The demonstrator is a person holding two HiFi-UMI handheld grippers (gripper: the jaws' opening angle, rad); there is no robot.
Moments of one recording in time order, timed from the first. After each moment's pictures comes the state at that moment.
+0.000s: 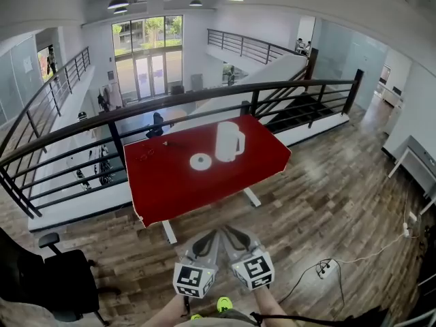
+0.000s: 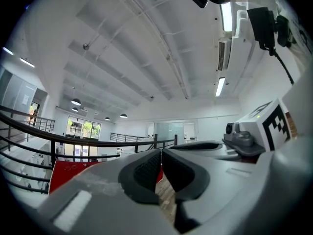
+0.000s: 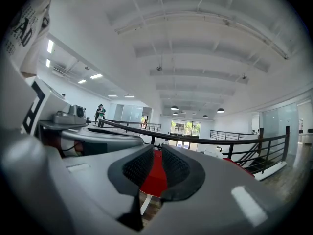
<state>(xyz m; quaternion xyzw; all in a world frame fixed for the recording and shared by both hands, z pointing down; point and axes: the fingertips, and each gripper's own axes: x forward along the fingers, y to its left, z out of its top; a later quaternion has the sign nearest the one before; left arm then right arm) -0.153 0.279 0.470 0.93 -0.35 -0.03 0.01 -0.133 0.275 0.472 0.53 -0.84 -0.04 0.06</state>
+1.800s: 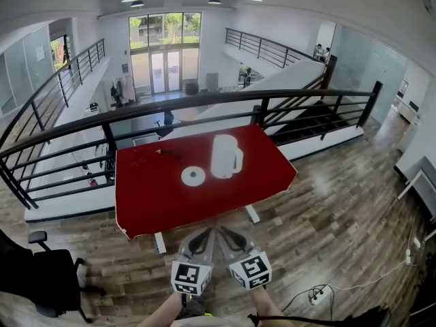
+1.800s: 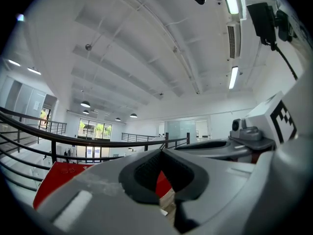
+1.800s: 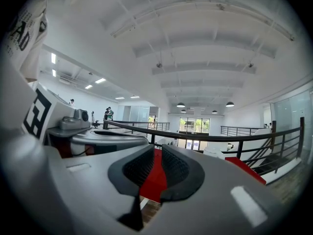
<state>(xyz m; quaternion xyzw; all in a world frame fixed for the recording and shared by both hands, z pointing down) -0.029 0.114 0.483 0.91 -0.42 -0.01 0.00 -0.007 0.120 0.483 0.48 -0.88 -0.02 0.06</state>
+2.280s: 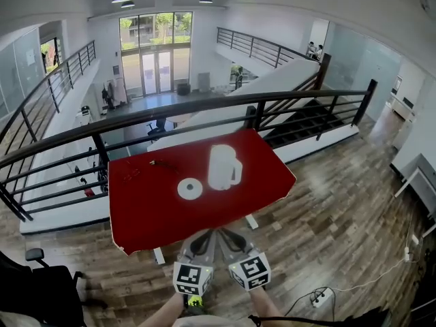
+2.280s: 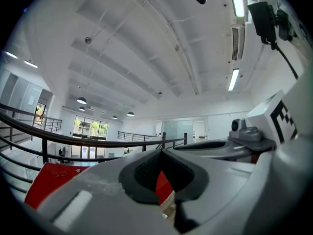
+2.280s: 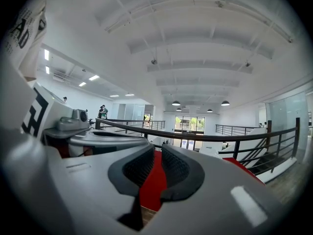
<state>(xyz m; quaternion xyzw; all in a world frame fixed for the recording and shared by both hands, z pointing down) -0.023 0.022 0.475 0.92 -0.40 -0.02 0.02 -0.004 0.026 0.475 0.50 -0.86 -0.01 0.06</state>
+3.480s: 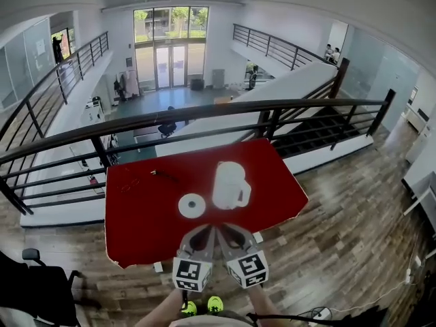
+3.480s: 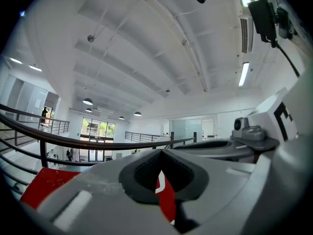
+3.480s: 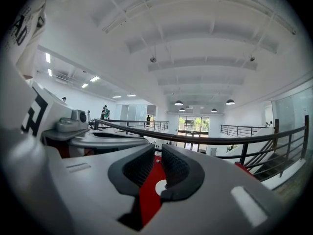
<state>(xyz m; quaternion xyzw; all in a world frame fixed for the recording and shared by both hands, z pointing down) 0.012 -0.151 0.475 0.90 -0.44 -0.01 0.01 0.032 -0.145 0.472 0.48 -0.87 -0.01 0.06</state>
